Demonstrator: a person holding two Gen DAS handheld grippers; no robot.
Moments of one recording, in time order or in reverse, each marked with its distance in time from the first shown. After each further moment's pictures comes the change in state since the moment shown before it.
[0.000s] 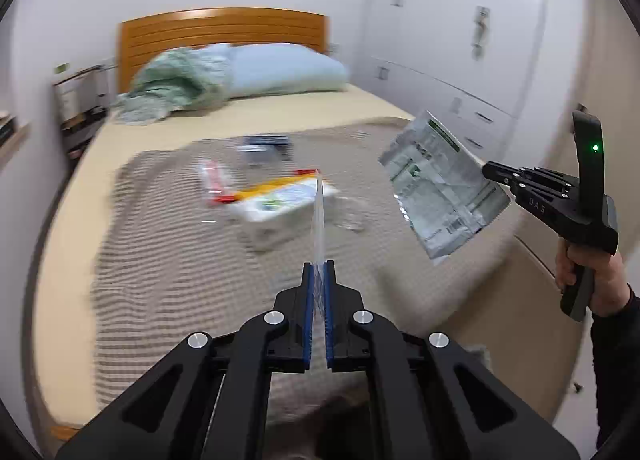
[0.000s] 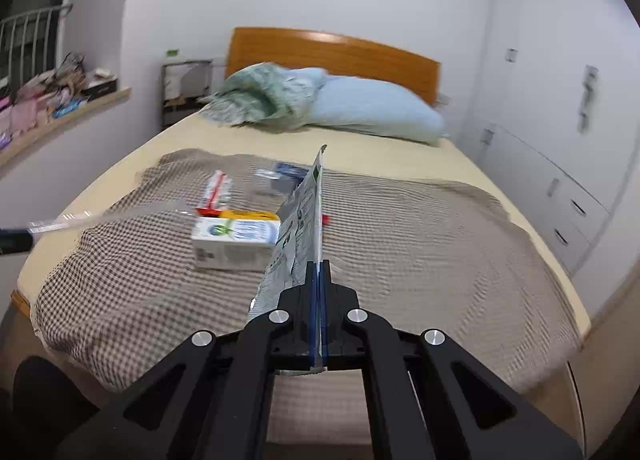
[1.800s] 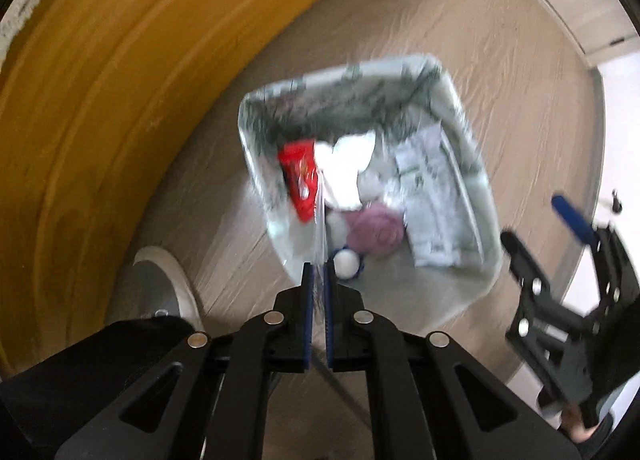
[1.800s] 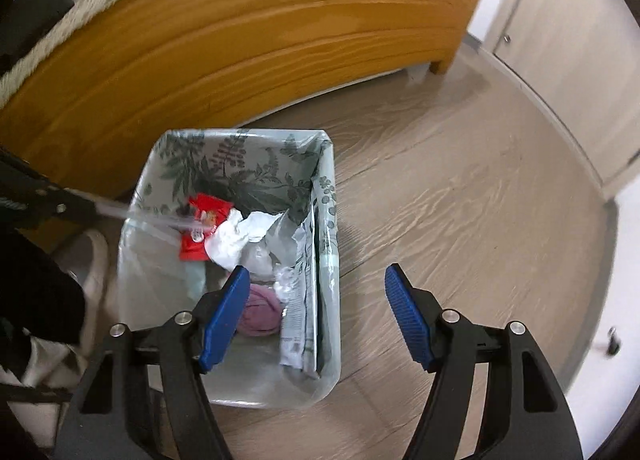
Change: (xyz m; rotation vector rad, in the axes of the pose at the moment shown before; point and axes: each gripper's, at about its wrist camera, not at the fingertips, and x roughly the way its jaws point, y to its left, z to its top) left arm 0.420 -0.382 -0.331 0.370 0.941 -0.088; right arm 0.019 -0.169 -0.549 0.504 0.560 -0.290
